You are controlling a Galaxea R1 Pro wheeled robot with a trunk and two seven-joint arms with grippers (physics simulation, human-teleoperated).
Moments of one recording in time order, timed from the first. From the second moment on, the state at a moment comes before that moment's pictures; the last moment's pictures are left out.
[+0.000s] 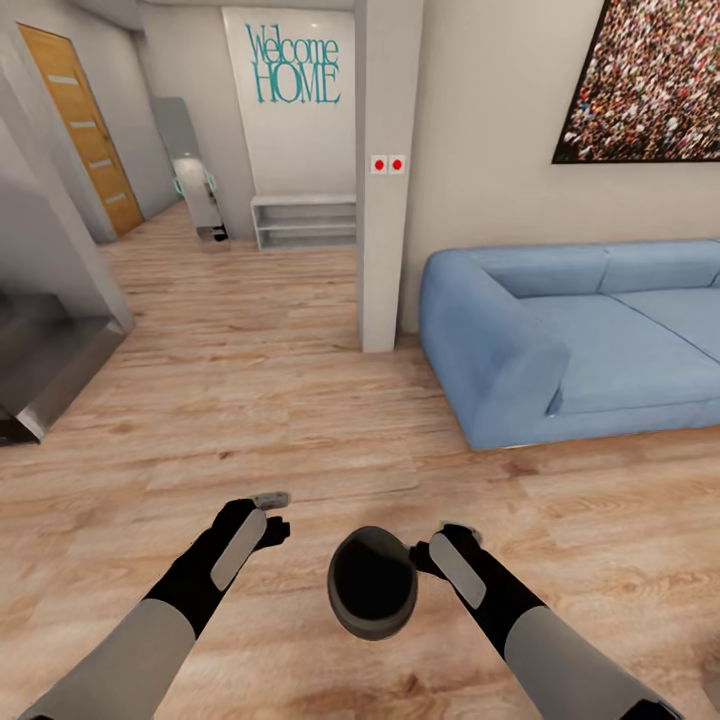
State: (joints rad) left arm -0.68 0.01 -0.32 -0.86 0.69 0.75 0.61; right arm -0.69 0.04 0.48 -0.68 -0.90 0.57 -0.66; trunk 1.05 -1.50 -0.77
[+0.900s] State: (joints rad) left arm -0.68 -0.10 -0.32 -0.73 0.70 0.68 0.62; right arm -0.69 0.05 0.49 -0.68 -0.89 0.57 -0.67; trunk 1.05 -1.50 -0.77
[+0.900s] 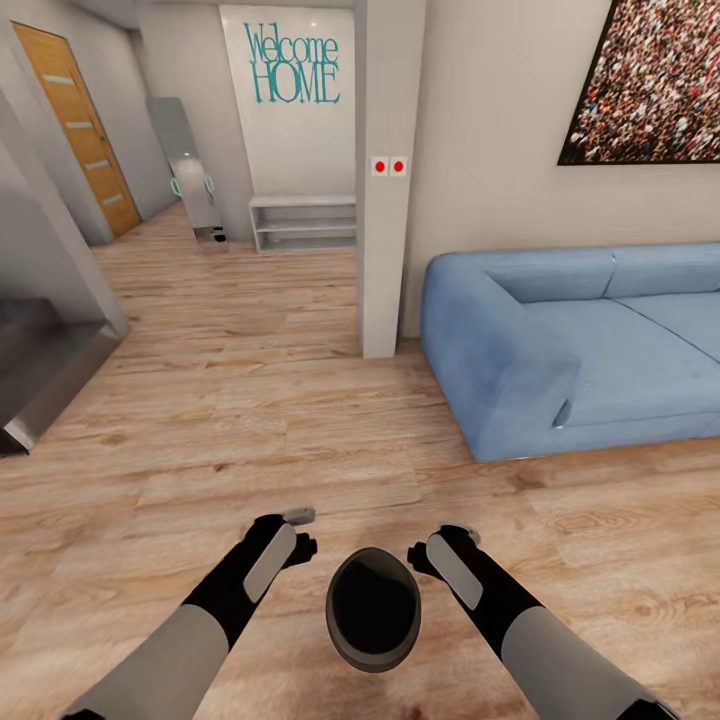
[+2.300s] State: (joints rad) left arm -0.68 -0.16 -0.36 -0.73 0.70 0.68 0.61; right arm -0.69 0.05 0.50 -0.68 -0.89 0.60 -0.65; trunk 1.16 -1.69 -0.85
